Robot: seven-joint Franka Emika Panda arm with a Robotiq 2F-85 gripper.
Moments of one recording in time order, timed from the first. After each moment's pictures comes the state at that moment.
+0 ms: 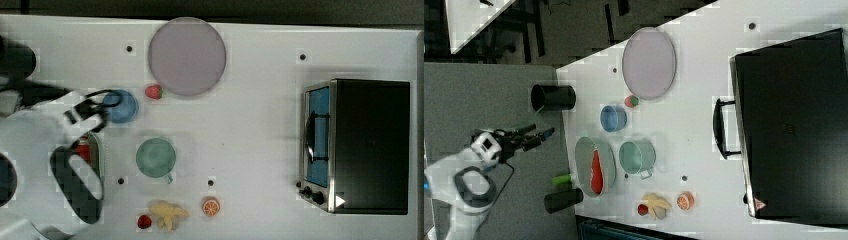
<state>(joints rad) -0.17 -0.02 0.67 -2.10 -0.07 0.85 0.05</state>
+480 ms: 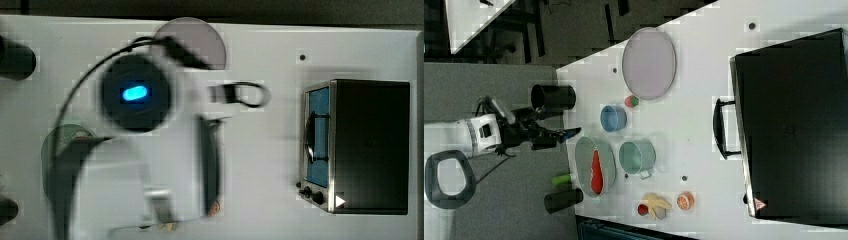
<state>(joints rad) -0.27 -0.08 0.36 -1.92 -0.06 0.34 0.03</state>
